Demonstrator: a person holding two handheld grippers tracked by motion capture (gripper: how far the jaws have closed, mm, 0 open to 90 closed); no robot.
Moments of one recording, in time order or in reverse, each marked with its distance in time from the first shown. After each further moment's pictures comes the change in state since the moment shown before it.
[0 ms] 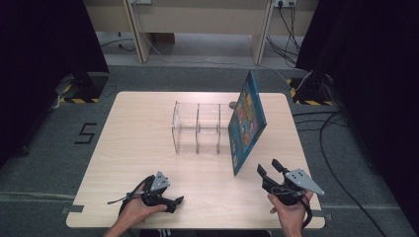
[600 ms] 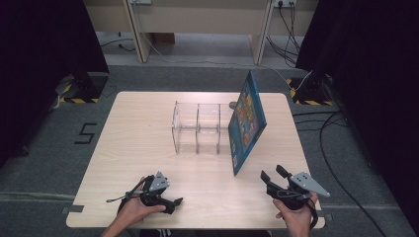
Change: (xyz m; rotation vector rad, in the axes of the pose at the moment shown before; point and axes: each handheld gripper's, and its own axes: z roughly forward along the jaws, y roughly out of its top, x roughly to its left) left arm 0.003 -0.002 -0.002 0.005 -0.029 0.028; right arm -0.014 -0.011 -0.010 0.073 0.018 0.033
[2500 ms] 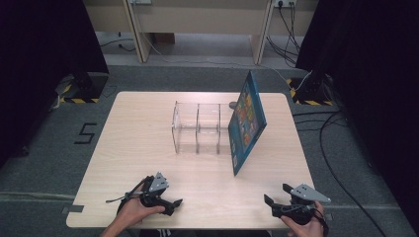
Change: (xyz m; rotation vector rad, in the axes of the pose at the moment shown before) left arm -0.001 -0.001 0.000 0.008 -0.002 0.002; right arm -0.014 -0.030 -0.022 0.269 0.062 -0.078
